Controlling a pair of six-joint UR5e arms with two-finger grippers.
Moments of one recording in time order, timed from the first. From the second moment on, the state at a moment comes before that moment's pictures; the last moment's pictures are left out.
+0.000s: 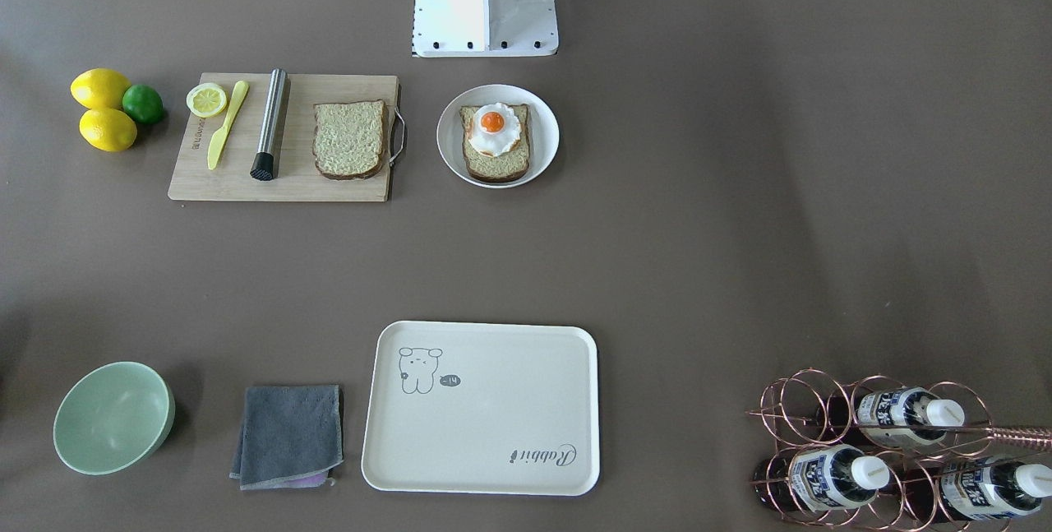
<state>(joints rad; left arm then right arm) -1.61 -1.46 -1.64 -1.50 -2.42 0.27 1.50 -1.72 1.73 -1.58 2.29 0.06</state>
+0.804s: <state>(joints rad) -1.61 -1.47 -1.66 -1.51 -2.43 0.28 1.50 -1.73 1.73 -1.58 2.29 0.06</state>
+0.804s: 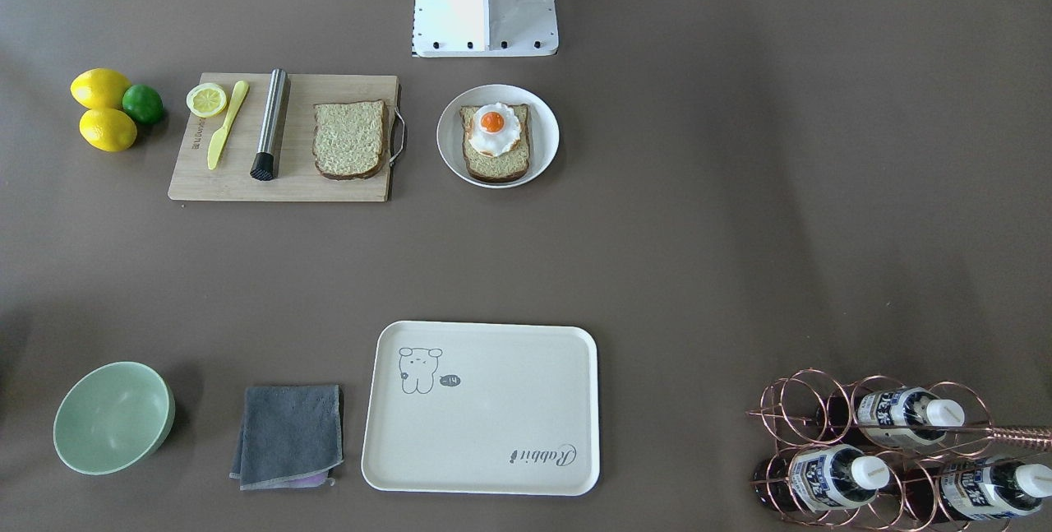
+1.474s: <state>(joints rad) -1.61 -1.47 -1.68 -1.55 -2.43 0.28 1.50 -1.73 1.72 -1.58 2.29 0.06</state>
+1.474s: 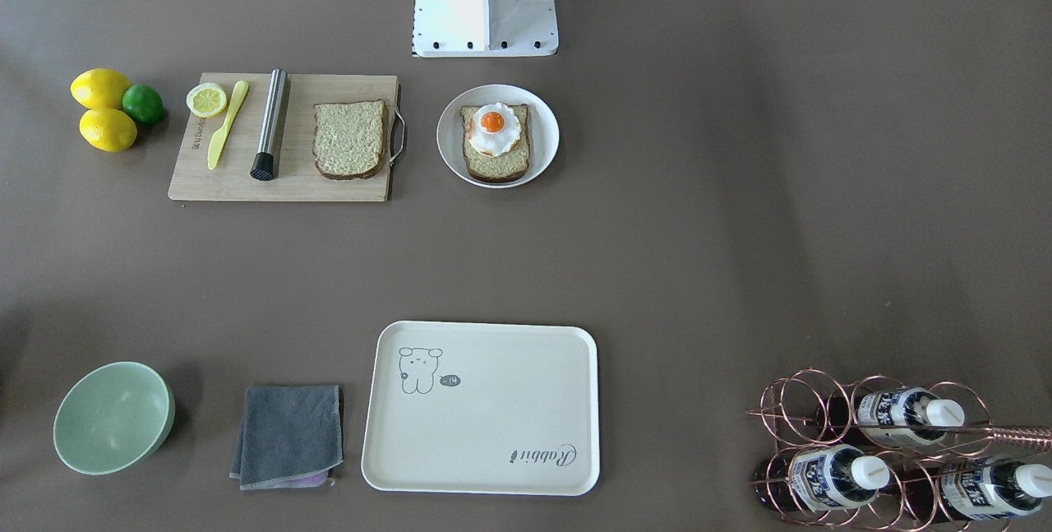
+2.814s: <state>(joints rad) -1.60 -1.53 -1.64 -1.83 -2.43 0.26 1.50 -1.73 1.74 -1.41 2.38 0.05</state>
